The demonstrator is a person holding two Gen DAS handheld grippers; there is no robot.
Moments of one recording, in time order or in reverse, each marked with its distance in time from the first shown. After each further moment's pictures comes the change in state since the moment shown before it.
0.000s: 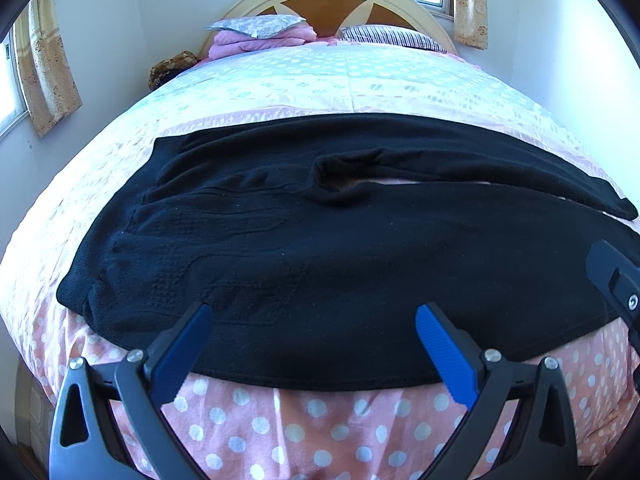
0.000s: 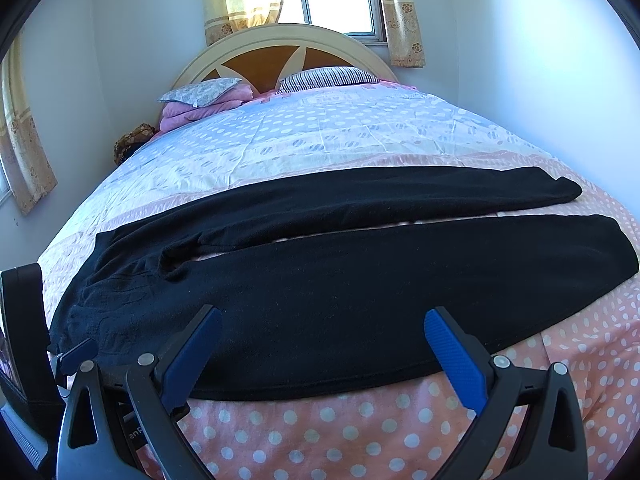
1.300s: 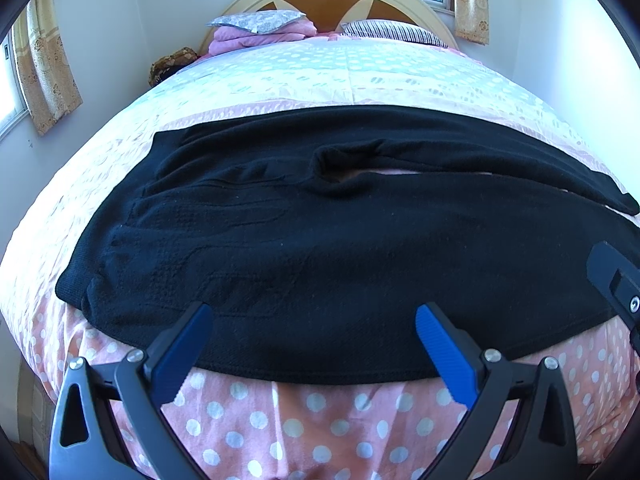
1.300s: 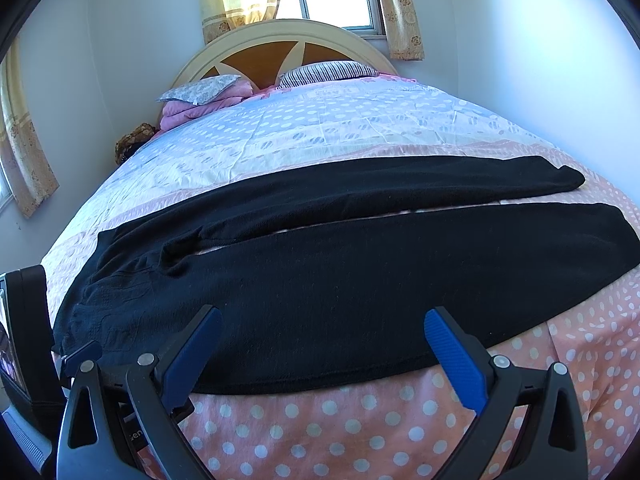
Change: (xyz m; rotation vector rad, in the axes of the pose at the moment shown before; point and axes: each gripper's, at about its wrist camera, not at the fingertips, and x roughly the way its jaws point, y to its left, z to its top) left arm 0.005 -0.001 -0.003 0.005 0.012 0.005; right arm 0.001 -0.002 -0.006 0.016 0.023 0.015
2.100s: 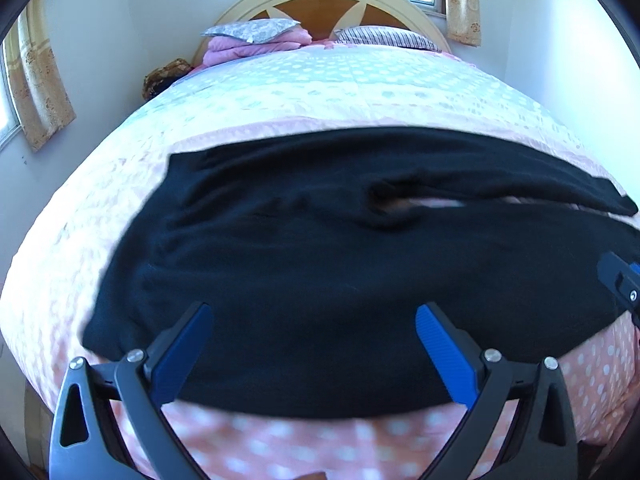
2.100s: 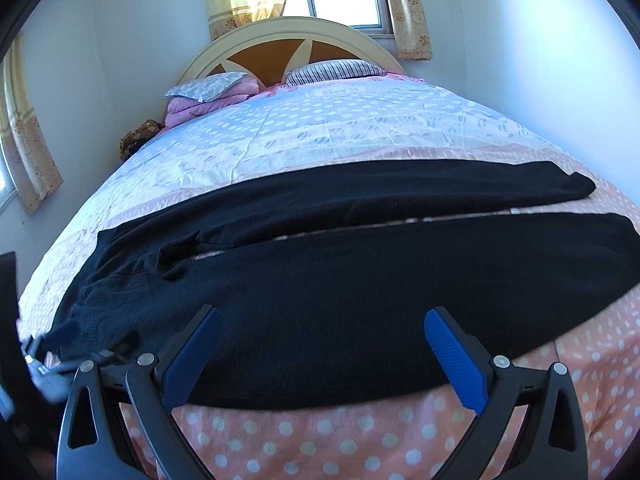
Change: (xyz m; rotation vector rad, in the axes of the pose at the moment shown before) left arm 0.003 0.060 0.030 0.037 -0.017 -0.026; right arm 0.016 -0.006 0.013 -0.020 0.009 0.035
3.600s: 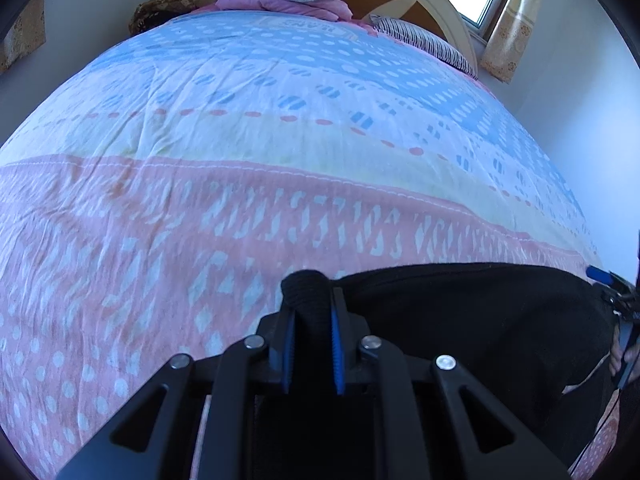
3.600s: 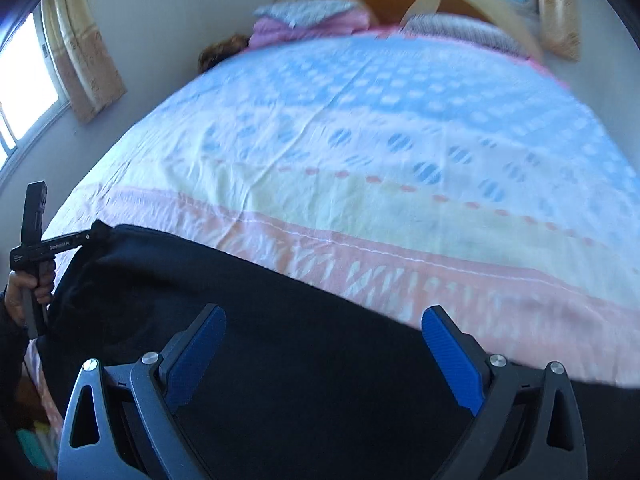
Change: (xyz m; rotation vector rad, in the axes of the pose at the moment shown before) left arm 0.168 0.174 0.139 -0.182 0.131 -0.226; right arm 0.227 0.020 0.180 -0.333 0.318 0.327
